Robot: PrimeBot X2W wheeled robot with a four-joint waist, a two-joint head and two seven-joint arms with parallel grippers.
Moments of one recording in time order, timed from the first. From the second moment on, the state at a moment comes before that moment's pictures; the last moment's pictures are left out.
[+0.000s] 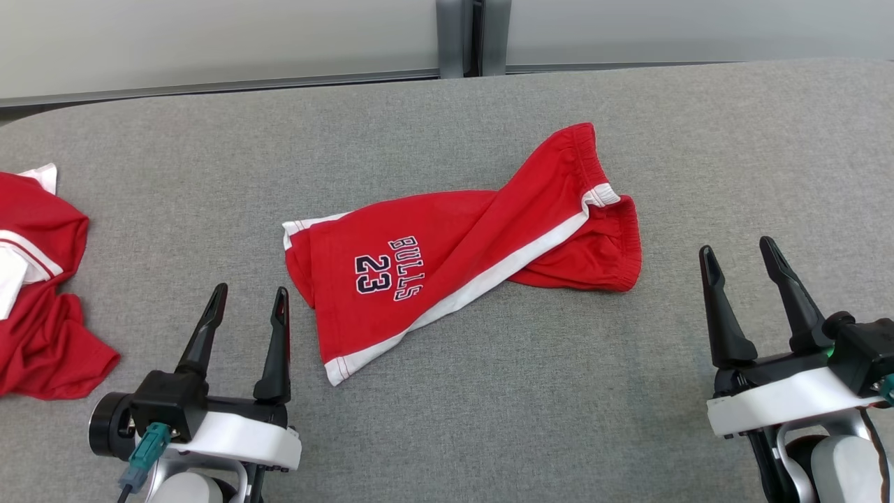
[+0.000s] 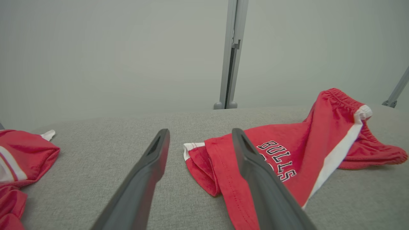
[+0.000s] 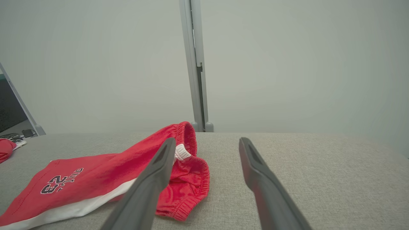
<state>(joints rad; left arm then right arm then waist) -0.10 0.11 -0.13 0.14 -0.21 0.01 -0.26 -0.12 -0.14 0.09 0.00 0.22 0.13 -0.08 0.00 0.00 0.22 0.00</state>
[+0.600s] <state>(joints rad) -0.06 0.10 -0.24 0.21 -0.24 -0.03 -0.14 -0.12 -0.12 0.10 -0.01 0.22 0.13 -0.05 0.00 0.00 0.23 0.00</state>
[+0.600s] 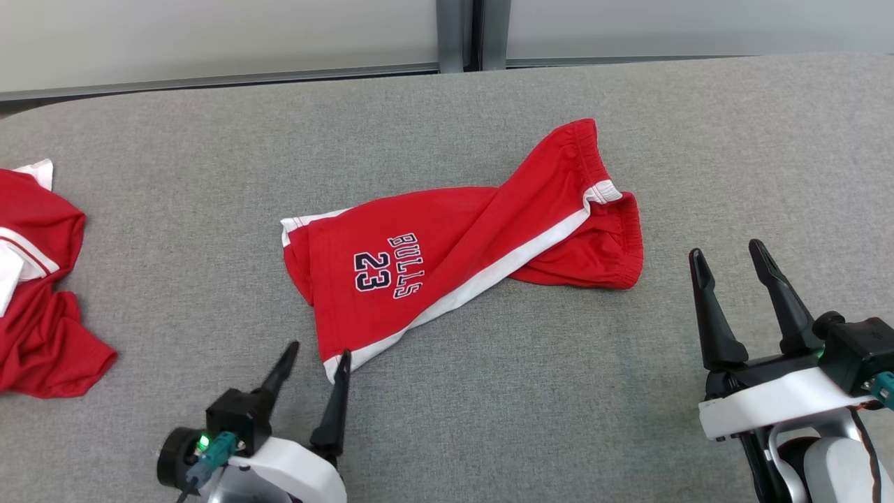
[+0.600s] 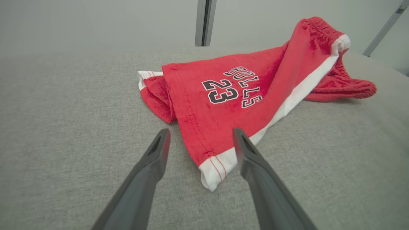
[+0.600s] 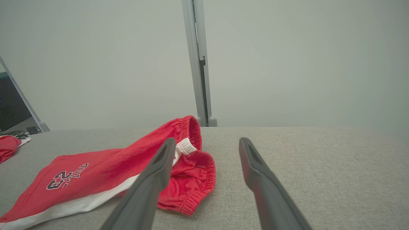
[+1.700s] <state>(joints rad) -0.22 0.06 -0.31 0.38 -0.30 -0.06 -0.20 -0.50 -0.30 0.33 0.34 0.31 0.13 0.01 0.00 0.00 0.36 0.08</state>
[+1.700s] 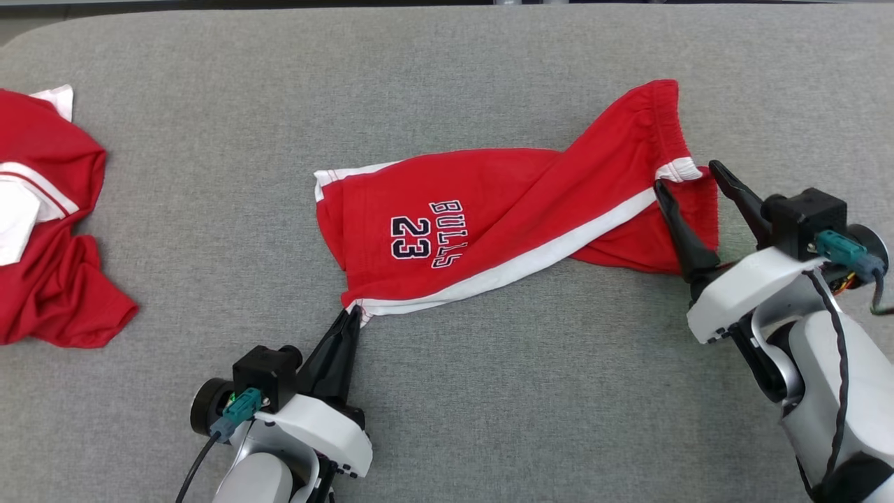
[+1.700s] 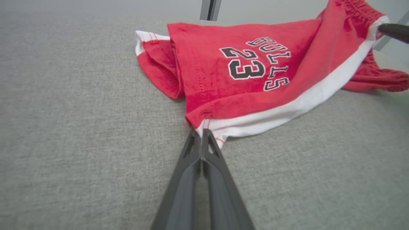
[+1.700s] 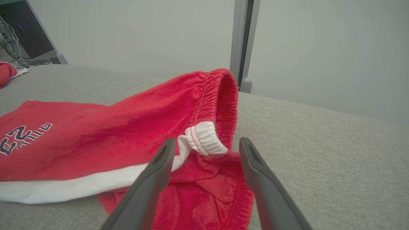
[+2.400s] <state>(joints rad) -0.28 0.12 -0.23 0.10 -0.28 -0.01 -0.26 -0.50 -0.31 0.32 0.26 0.40 0.13 -0.11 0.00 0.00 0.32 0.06</state>
